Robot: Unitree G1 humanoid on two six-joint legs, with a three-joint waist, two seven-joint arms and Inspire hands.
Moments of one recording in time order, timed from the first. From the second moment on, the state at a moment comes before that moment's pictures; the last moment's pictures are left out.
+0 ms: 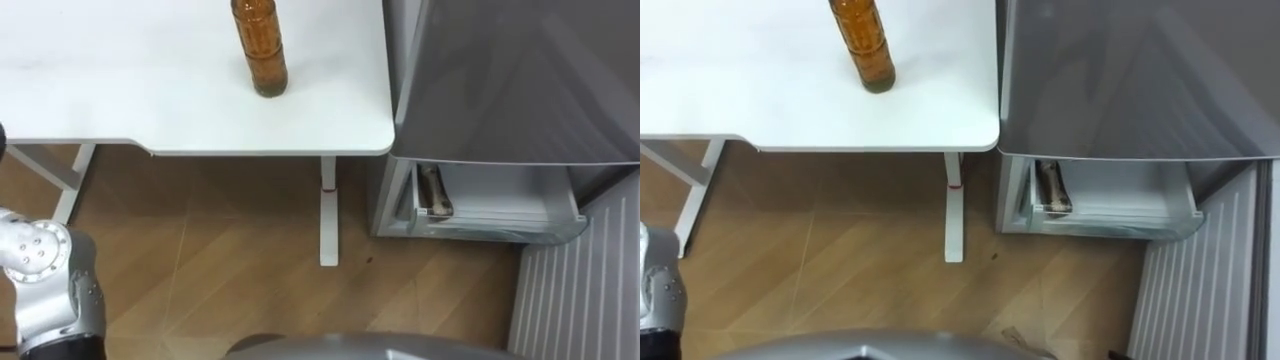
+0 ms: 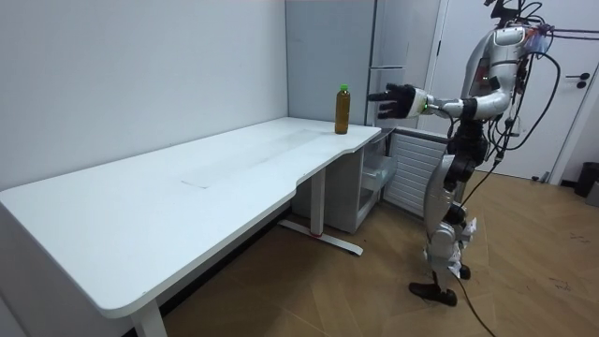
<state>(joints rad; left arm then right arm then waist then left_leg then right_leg) 0.14 0.26 0.36 0.02 -0.26 -0.23 0.81 0.16 -0.26 -0.03 1.29 0.22 0.00 0.03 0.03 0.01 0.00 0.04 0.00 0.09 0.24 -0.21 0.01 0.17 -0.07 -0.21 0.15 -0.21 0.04</state>
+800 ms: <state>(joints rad) 0.10 0.28 0.27 -0.06 -0.40 -0.02 0.15 0.13 -0.28 -0.07 1.28 0.17 0.04 0.05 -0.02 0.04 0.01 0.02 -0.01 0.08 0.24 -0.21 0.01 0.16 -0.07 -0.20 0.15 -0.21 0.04</state>
